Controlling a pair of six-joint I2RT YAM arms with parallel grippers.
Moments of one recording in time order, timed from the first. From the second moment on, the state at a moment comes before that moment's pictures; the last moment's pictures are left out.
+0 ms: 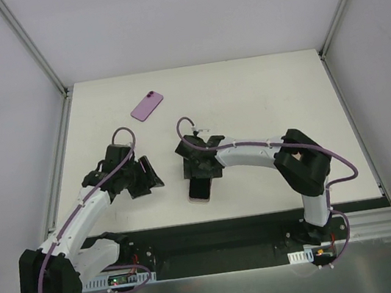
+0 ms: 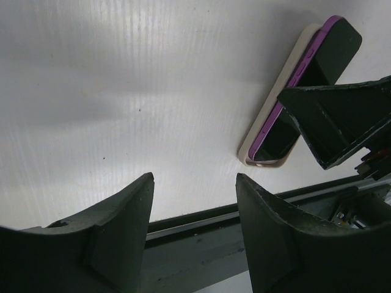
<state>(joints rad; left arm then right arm) -0.32 1.03 0.66 -0.66 0.26 -0.68 1.00 1.90 1.30 -0.62 0.26 0.99</state>
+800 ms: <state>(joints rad) -0.47 0.97 0.53 -0.53 0.38 -0.79 0.80 1.66 1.29 -0.70 0.29 0.72</state>
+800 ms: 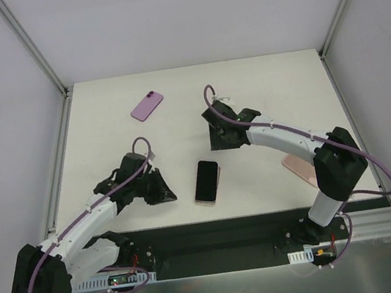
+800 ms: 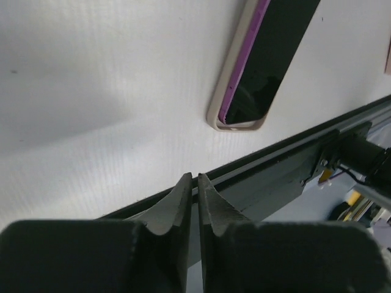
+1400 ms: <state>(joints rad) -0.61 1.30 0.72 -0.37 0.22 -0.88 0.66 1.87 1.31 -0.58 0.04 0.50</state>
